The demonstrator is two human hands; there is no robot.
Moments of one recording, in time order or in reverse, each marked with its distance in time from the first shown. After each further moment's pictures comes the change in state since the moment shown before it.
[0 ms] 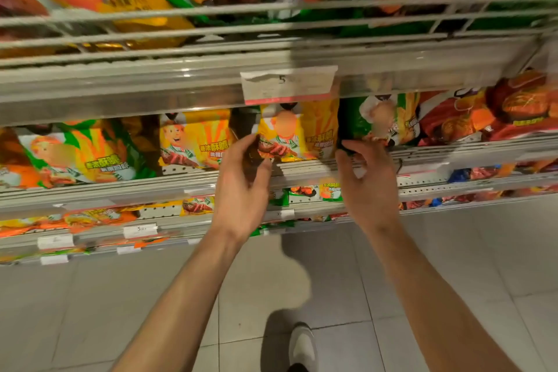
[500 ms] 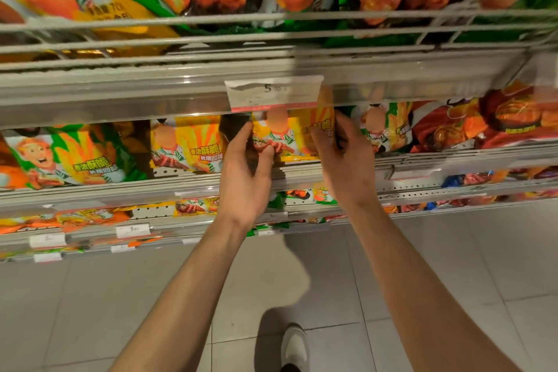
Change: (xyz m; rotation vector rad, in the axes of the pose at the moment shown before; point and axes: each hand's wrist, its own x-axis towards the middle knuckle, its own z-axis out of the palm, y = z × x) left_hand 0.016 0.014 0.022 -0.045 0.031 -0.036; right_hand 0.035 -0.023 0.012 0.293 -0.144 0.123
